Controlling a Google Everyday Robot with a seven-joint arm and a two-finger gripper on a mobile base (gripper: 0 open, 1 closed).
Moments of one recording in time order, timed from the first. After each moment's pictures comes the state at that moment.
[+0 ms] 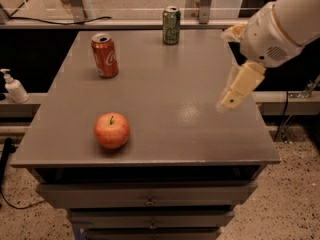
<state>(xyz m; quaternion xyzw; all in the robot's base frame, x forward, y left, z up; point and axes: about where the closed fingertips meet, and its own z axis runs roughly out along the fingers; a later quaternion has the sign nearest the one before) 0.506 -0.136 0.955 -0.63 0.72 0.07 0.30</state>
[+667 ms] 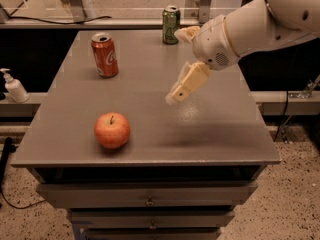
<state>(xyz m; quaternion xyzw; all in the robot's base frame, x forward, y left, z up) 0.548 -0.035 0.941 -0.63 0.64 0.19 0.40</state>
